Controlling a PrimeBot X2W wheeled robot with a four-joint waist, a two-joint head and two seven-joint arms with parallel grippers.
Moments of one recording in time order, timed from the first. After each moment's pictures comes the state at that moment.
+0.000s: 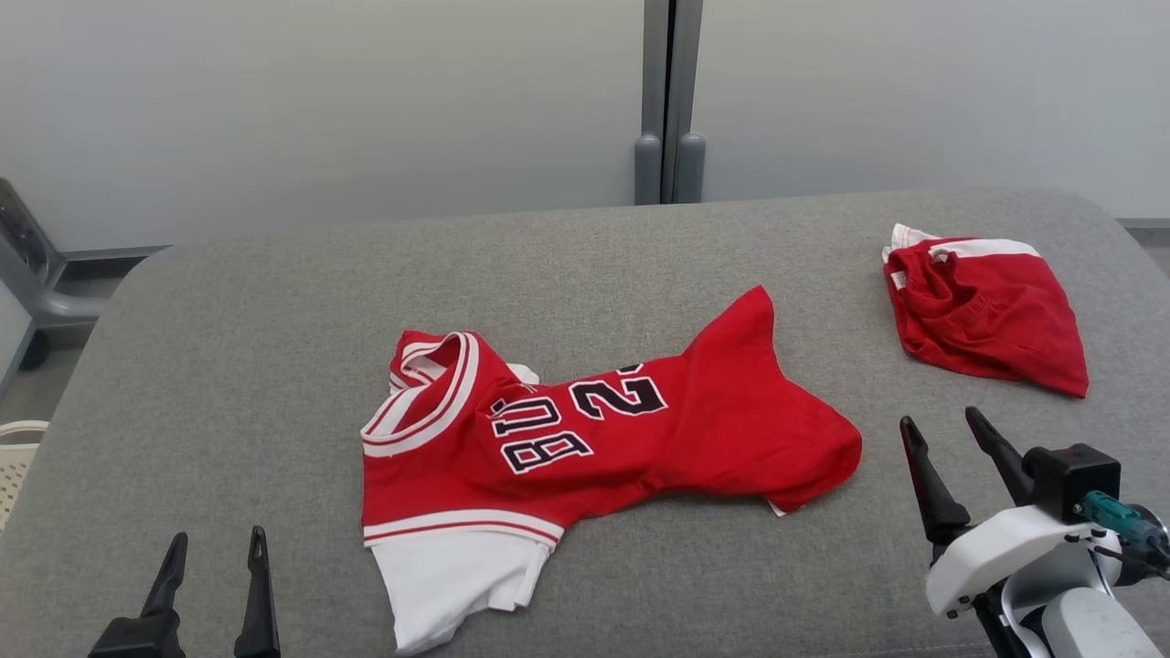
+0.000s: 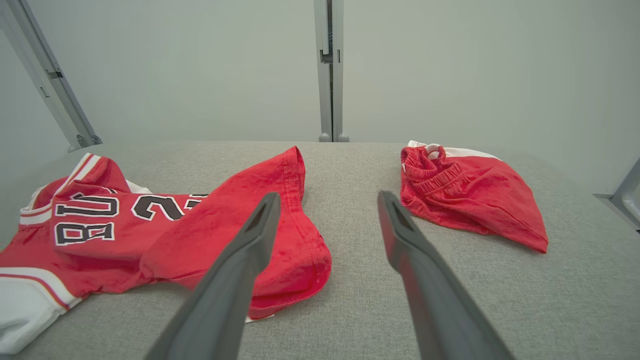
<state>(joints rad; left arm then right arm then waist) 0.14 0.13 0.08 0.17 -0.13 -0.08 -0.22 -0.07 -0.25 0.11 0.25 0.30 0.13 -0.14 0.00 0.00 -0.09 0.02</state>
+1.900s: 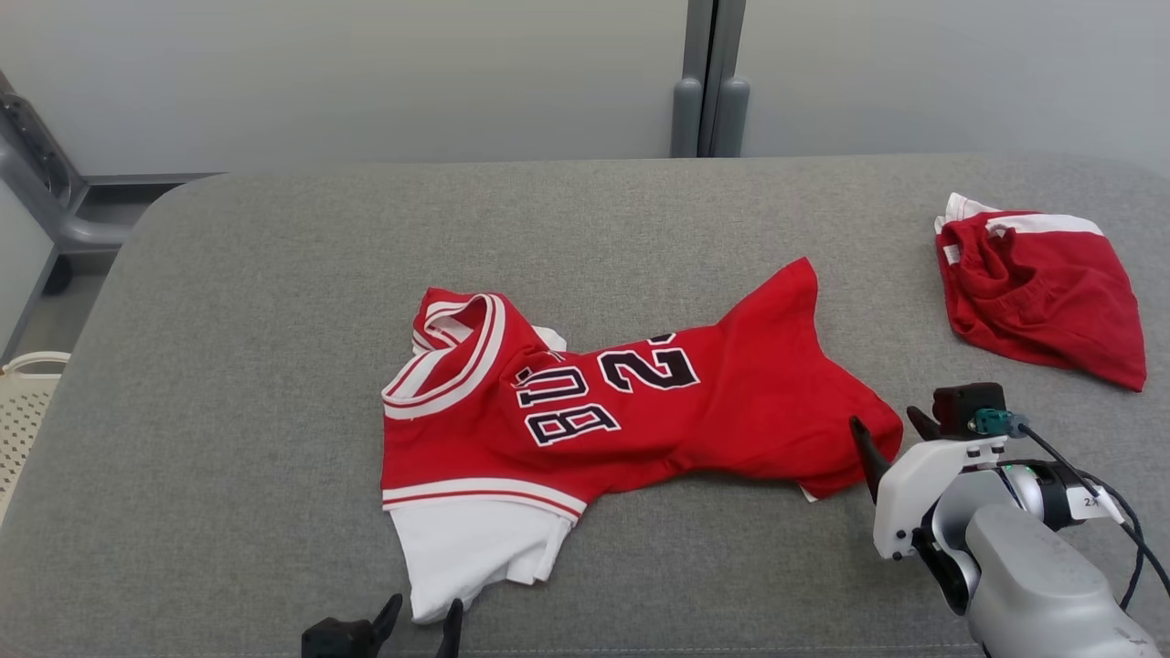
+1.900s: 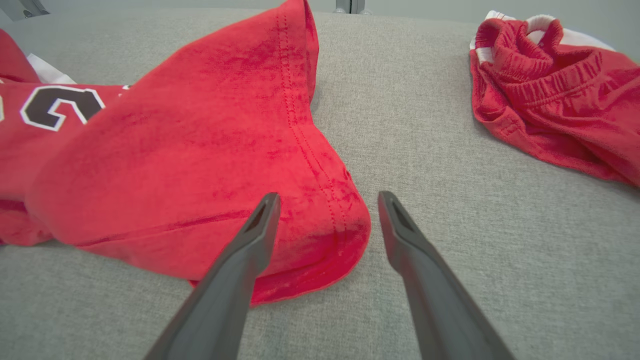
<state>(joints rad) -0.02 0.09 -0.29 0.63 -0.32 -0.13 -0.25 -0.52 -0.21 0.37 1.00 0.41 0.13 -0.18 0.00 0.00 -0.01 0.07</state>
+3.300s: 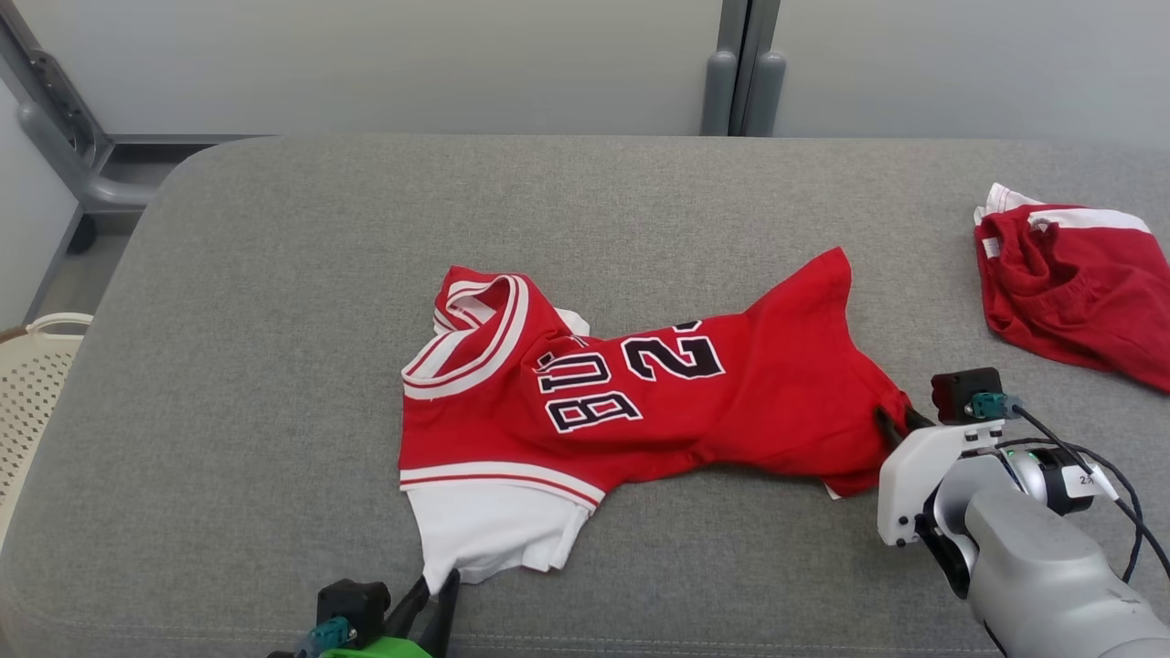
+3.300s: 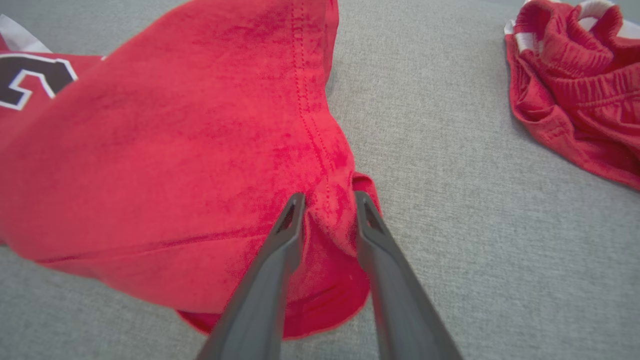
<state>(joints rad) -0.16 0.11 -0.43 0.77 -0.44 -0.13 -0.26 -0.66 -0.21 0.59 1.23 0.58 0.13 -0.25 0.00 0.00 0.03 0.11</state>
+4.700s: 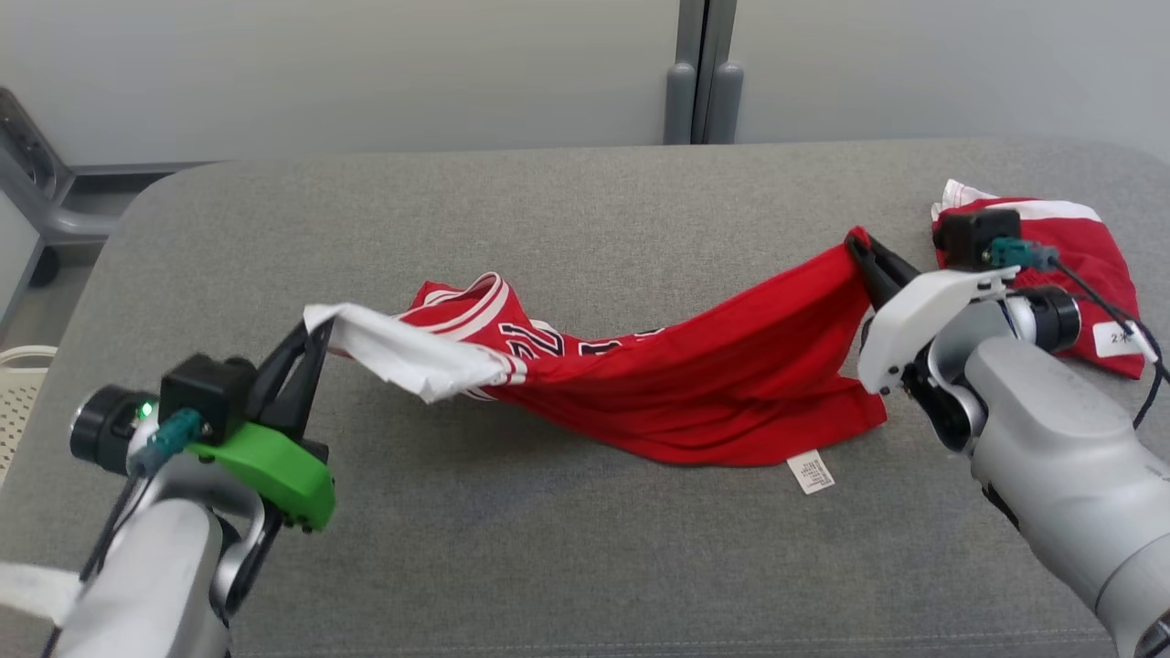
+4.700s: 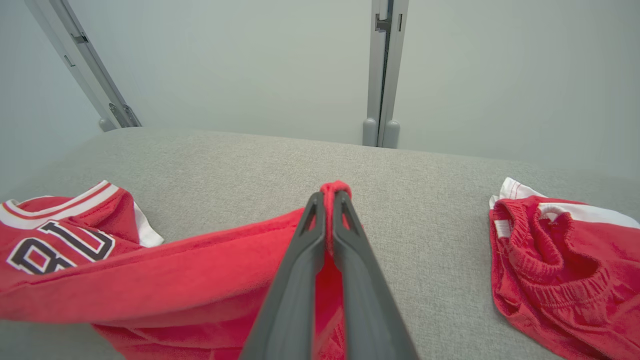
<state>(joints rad) -0.34 0.38 -0.36 0.32 -0.34 -0.12 -0.13 -0.82 -0.31 0.77 0.97 0.83 0.13 -0.22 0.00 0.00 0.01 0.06</state>
